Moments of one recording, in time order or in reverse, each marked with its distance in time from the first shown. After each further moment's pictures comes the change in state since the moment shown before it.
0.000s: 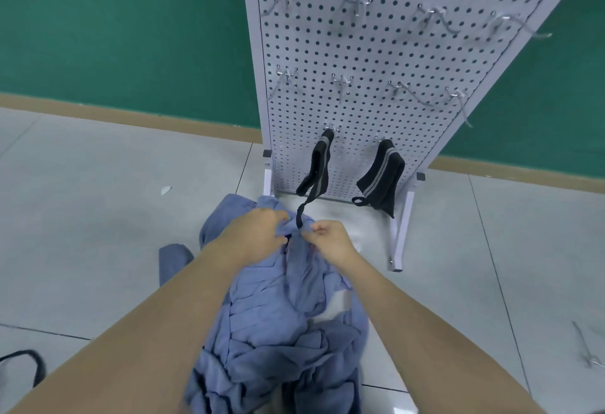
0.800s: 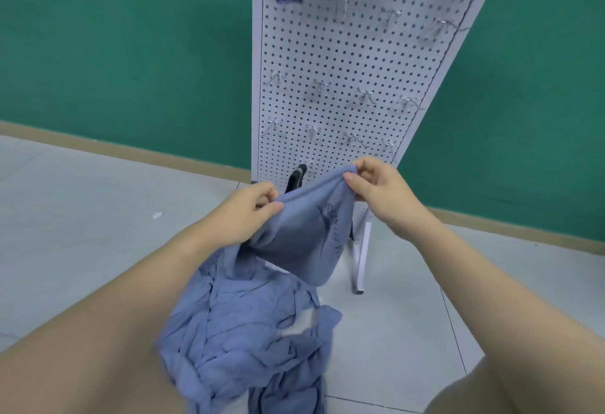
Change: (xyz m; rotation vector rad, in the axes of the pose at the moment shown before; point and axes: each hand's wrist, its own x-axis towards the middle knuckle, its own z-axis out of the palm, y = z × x) left_hand -0.108 0.065 -0.061 -0.518 0.403 0.243; right_hand -0.206 -0.187 -0.128 -0.186 0.089 -0.522
